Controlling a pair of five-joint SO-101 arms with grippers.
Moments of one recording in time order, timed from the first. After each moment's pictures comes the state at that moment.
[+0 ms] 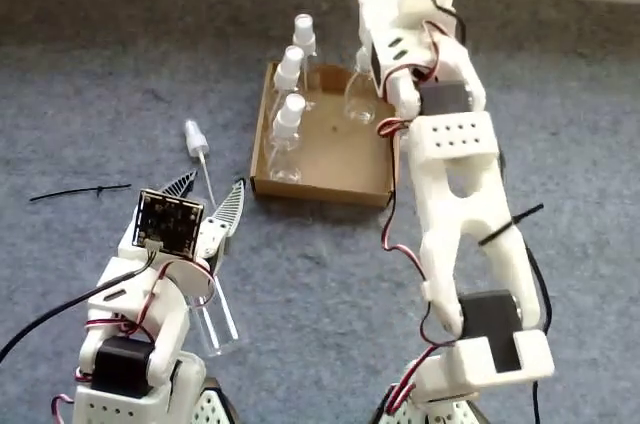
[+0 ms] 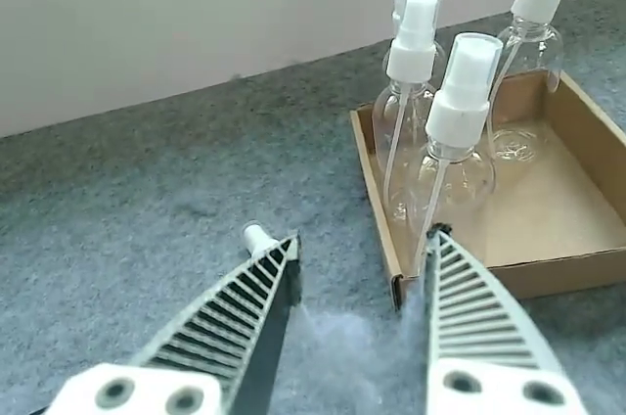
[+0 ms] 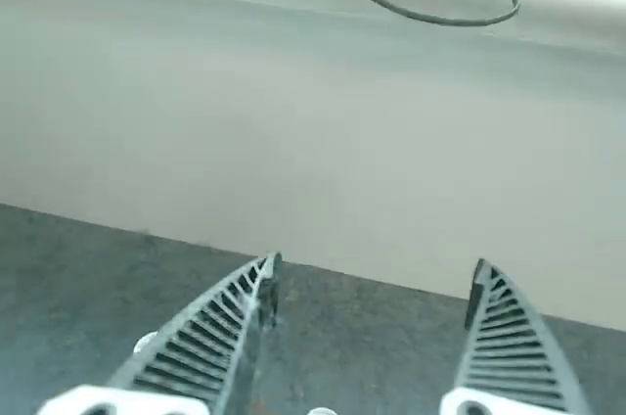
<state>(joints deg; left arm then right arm) 3.4 -100.2 78.1 49.1 -4.0 -12.3 -2.6 -5.8 25.3 5.2</state>
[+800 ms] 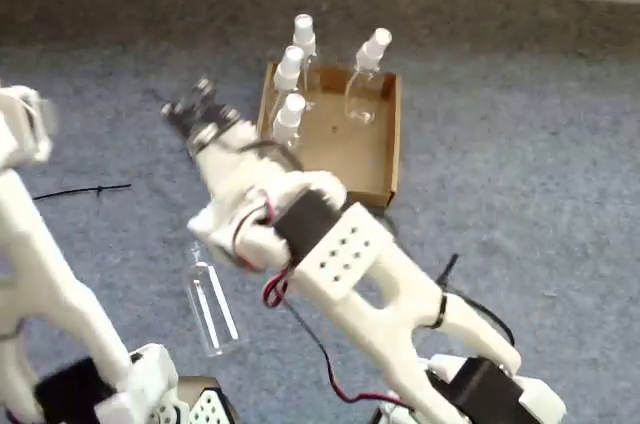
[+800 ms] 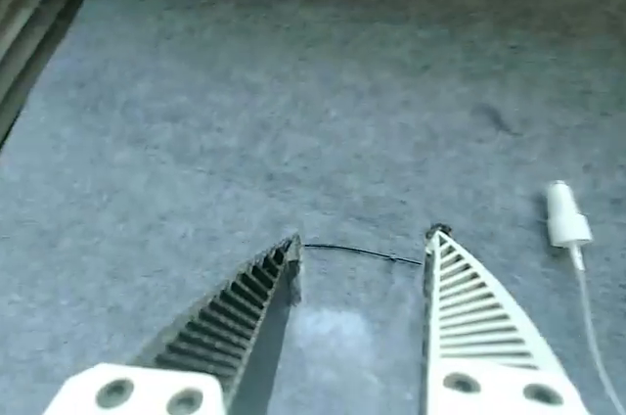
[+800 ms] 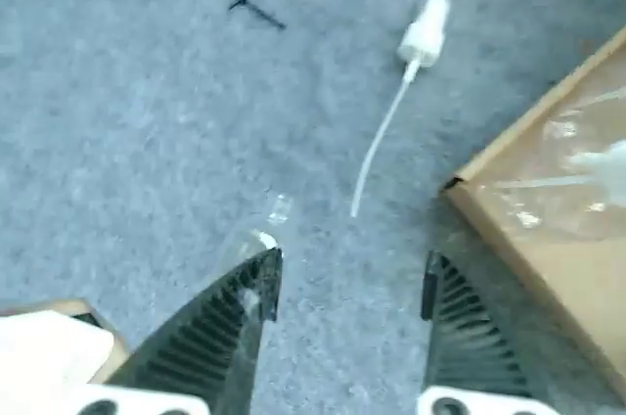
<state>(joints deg) -34.4 -22.5 -9.4 84.7 -7.8 -55.1 -17.7 9.7 67.6 -2.4</state>
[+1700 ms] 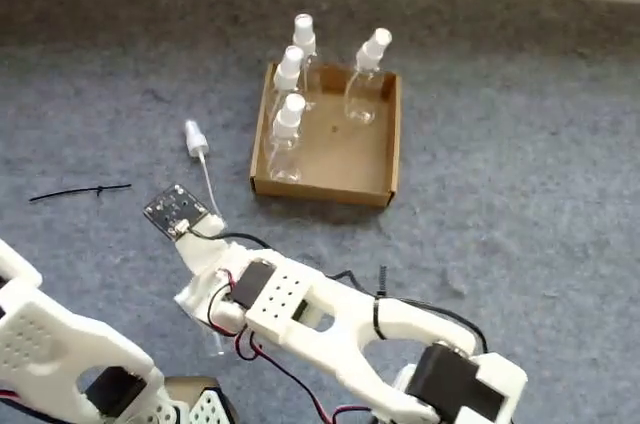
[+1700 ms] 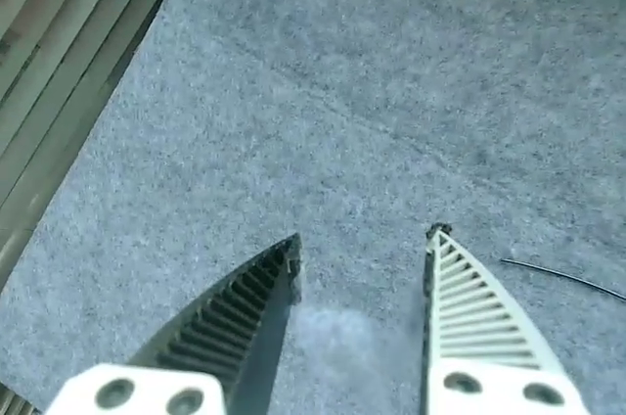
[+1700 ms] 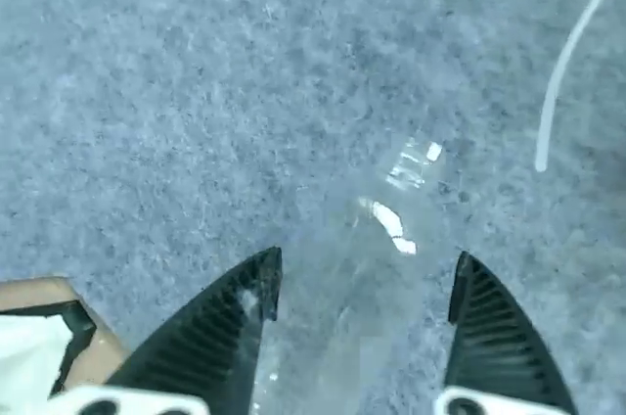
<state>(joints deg) -57.0 20.0 -47.3 87.5 -19.2 -64.2 -5.5 36.5 36.1 -11.2</state>
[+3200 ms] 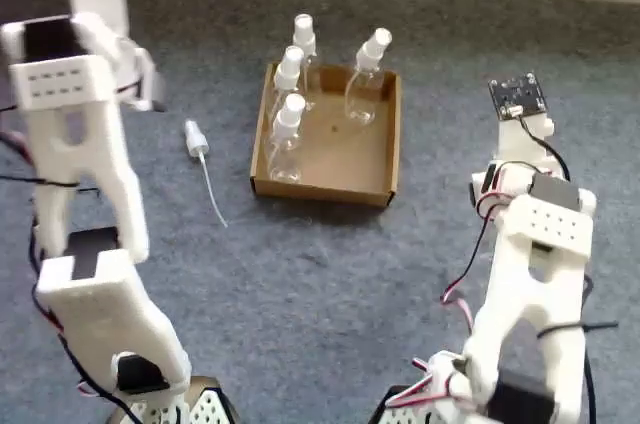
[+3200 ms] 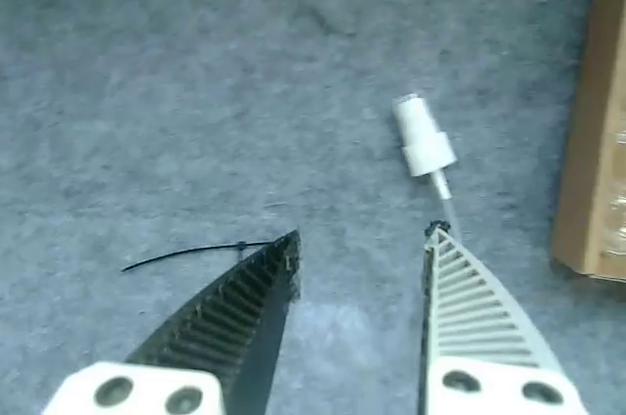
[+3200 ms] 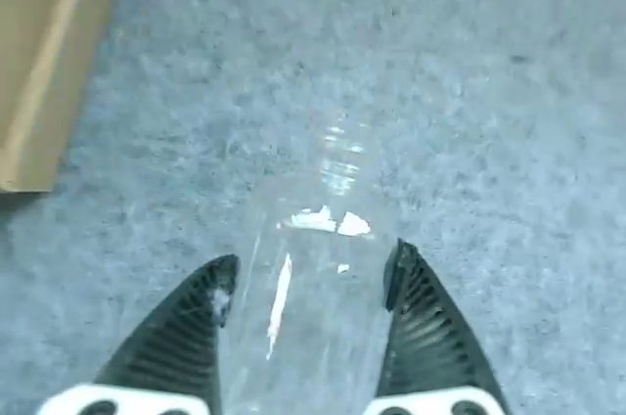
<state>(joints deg) -16.2 20.6 -42.4 99.0 -7.0 15.5 -20.8 35.0 52.0 30.5</state>
